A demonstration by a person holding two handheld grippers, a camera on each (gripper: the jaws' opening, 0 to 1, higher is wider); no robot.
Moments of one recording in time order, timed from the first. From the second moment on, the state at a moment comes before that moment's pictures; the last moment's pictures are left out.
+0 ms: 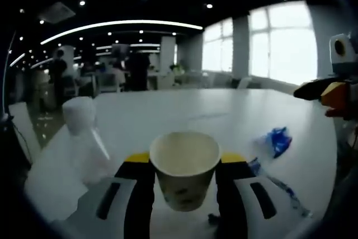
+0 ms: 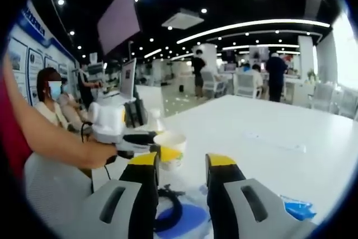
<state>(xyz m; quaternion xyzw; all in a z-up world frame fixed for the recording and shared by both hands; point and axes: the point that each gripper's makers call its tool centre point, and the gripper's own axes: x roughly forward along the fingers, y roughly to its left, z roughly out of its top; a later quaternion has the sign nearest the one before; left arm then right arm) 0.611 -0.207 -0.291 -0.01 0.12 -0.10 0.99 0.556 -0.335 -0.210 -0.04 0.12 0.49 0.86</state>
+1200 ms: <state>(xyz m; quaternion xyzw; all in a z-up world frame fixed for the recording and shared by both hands) 0.618 -0.197 -0.337 0.03 0.15 -0.08 0.98 0.558 -0.339 -0.216 -0.02 0.13 0.49 0.86</state>
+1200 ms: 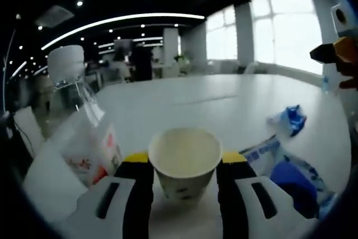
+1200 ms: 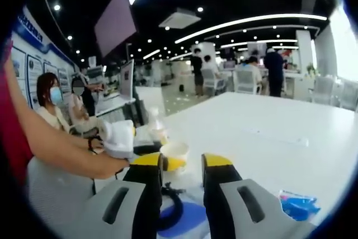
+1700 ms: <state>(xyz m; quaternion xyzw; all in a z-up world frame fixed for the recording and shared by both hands) 0.613 -0.195 -0.343 0.02 0.18 -0.08 0.98 0.557 -0.337 -0.219 -0.02 0.13 0.50 0.86</state>
